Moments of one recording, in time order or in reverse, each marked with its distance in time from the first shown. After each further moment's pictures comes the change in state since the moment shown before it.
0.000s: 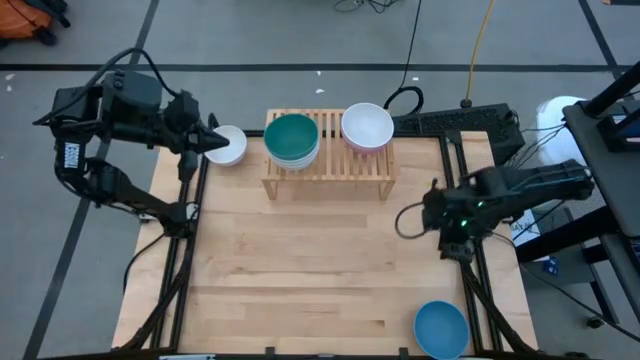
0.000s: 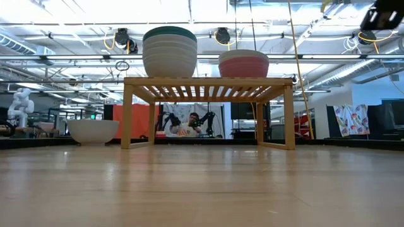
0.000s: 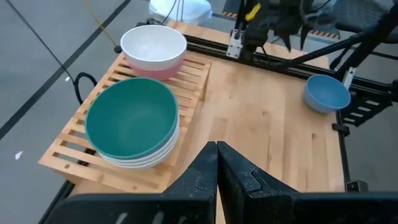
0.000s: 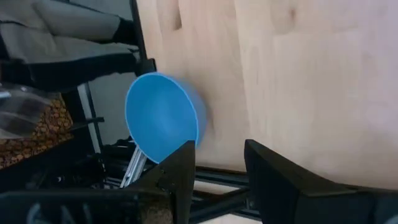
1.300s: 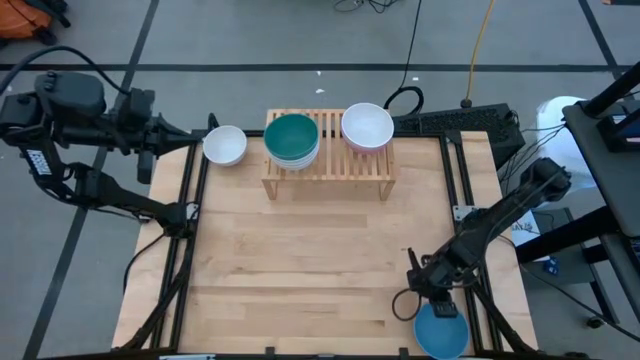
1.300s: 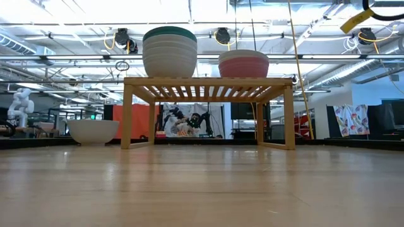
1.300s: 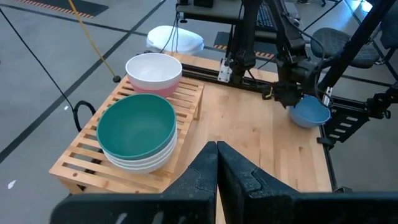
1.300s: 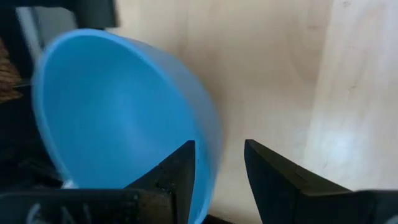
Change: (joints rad) left arm -0.010 -0.141 0.001 -0.001 0.003 0.011; right arm 0.491 0.288 -0.374 0.686 0.096 0.314
